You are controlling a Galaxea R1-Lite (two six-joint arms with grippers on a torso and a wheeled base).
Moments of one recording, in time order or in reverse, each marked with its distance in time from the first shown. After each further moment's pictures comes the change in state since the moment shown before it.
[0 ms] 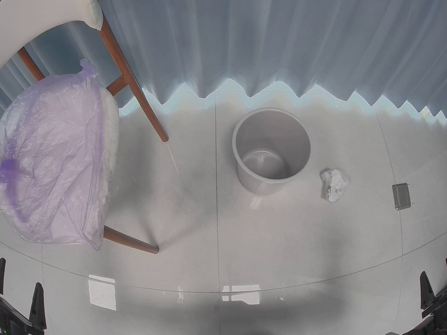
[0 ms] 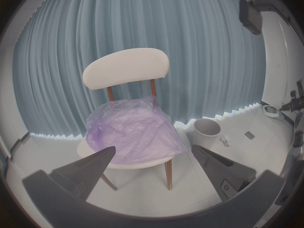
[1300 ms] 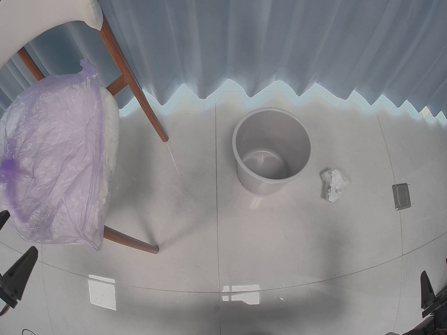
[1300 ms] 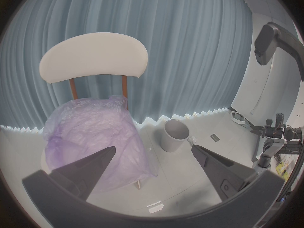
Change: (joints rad) left arm -0.186 0.441 -0.402 0.139 -0.141 -0.059; right arm 0.000 0.000 0.000 0.000 -0.008 0.007
